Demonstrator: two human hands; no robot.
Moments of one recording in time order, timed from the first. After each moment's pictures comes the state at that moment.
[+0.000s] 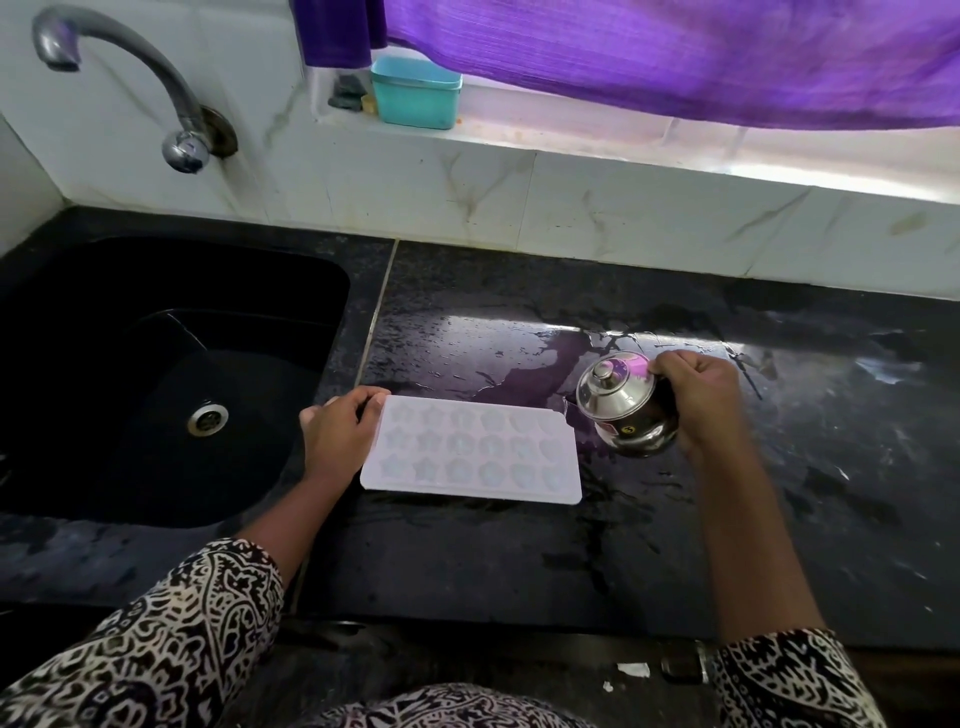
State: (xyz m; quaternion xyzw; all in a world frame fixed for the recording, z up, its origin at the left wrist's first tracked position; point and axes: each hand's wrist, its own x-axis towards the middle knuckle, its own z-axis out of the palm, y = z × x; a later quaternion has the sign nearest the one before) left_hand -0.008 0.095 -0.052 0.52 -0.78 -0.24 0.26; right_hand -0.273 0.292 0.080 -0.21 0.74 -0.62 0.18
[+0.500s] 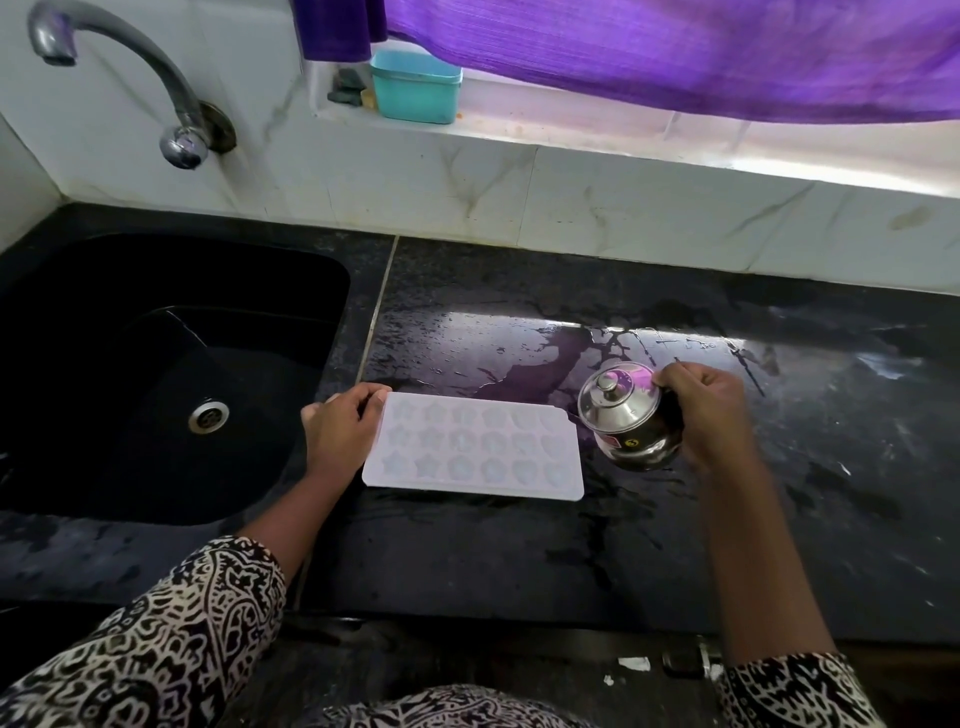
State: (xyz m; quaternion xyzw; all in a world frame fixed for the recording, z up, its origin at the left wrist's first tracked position) left_hand -0.007 0.096 -0.050 0.51 -0.78 -0.25 0.27; right_hand -0.266 0.303 0.075 -0.20 0.74 -0.61 0.19
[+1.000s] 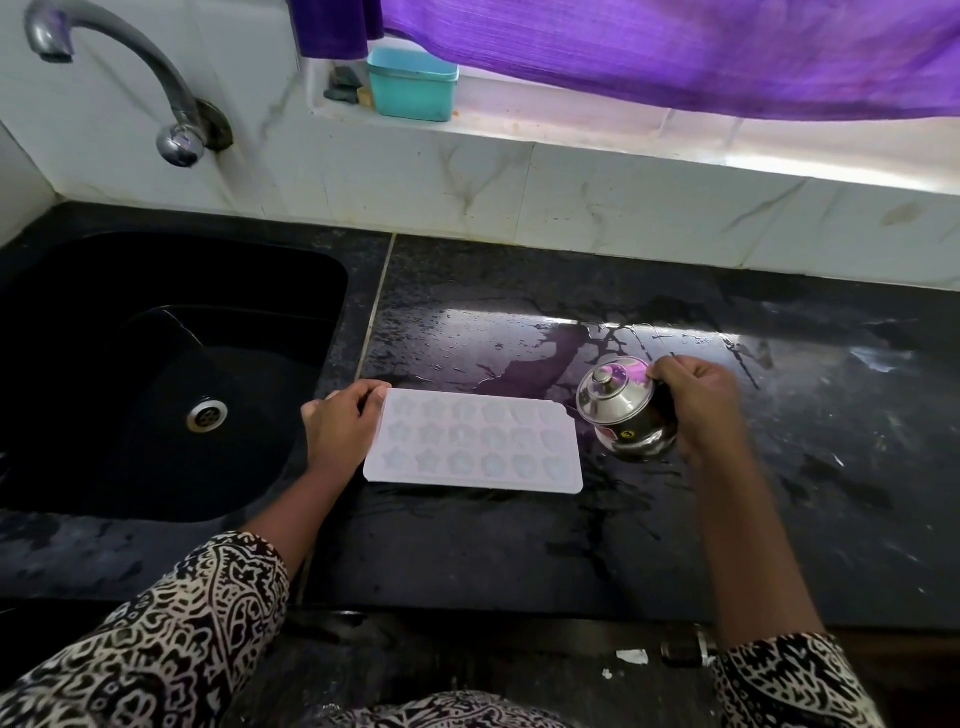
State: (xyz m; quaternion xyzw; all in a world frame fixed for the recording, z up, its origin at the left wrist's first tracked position) left_hand -0.006 0.096 -0.052 0.51 -0.78 -0.25 0.27; right_hand -0.264 0.301 0.073 -0.20 0.74 -0.61 0.19
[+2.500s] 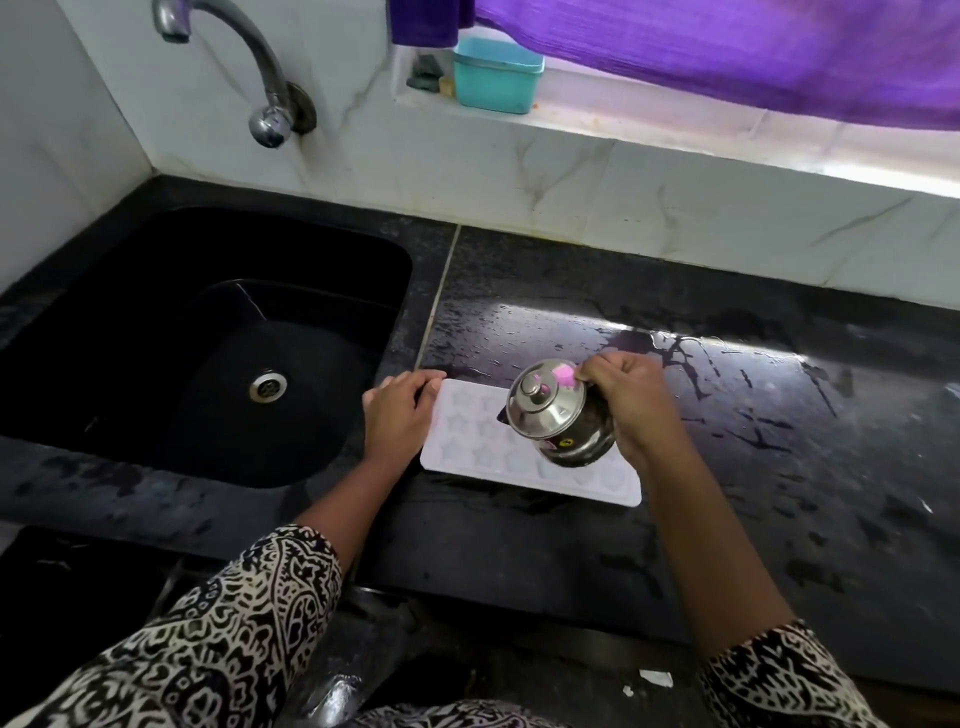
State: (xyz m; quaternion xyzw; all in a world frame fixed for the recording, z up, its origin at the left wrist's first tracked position) left_hand 0.002 0.095 -0.054 0.50 -0.76 -0.29 0.31; right_hand -0.183 0.227 0.065 -0.30 0.69 -0.58 0.31
